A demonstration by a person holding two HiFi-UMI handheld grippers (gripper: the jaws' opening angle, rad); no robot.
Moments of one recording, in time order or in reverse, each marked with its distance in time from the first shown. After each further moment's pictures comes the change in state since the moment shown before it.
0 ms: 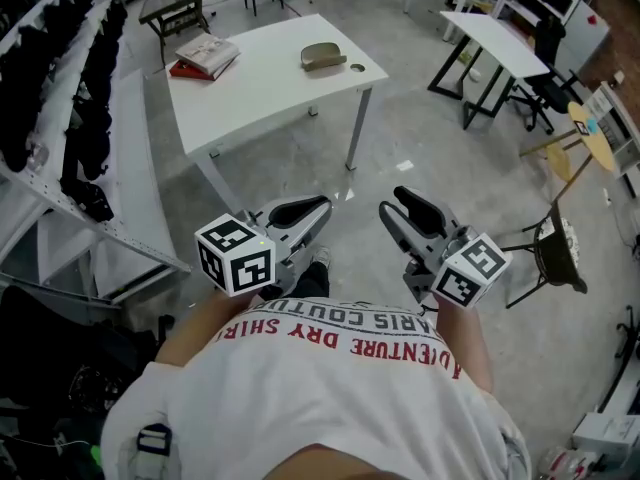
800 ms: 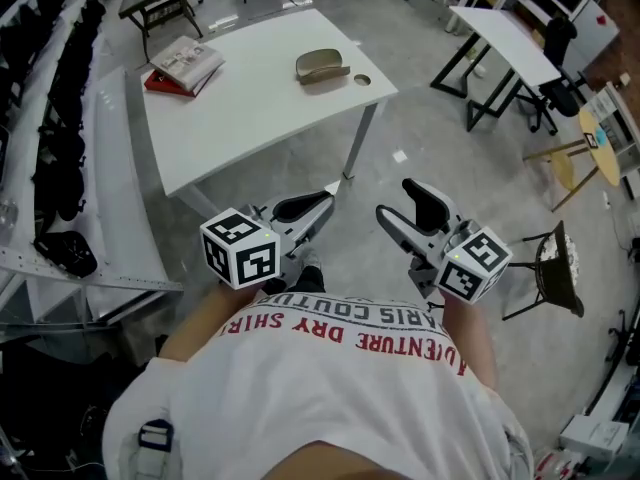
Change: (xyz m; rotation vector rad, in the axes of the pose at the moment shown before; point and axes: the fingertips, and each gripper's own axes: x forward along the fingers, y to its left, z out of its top) left arm 0.092 0.155 0.048 -0.091 0.024 -0.015; right arm 0.121 -0.139 0.004 0.015 0.126 -0.030
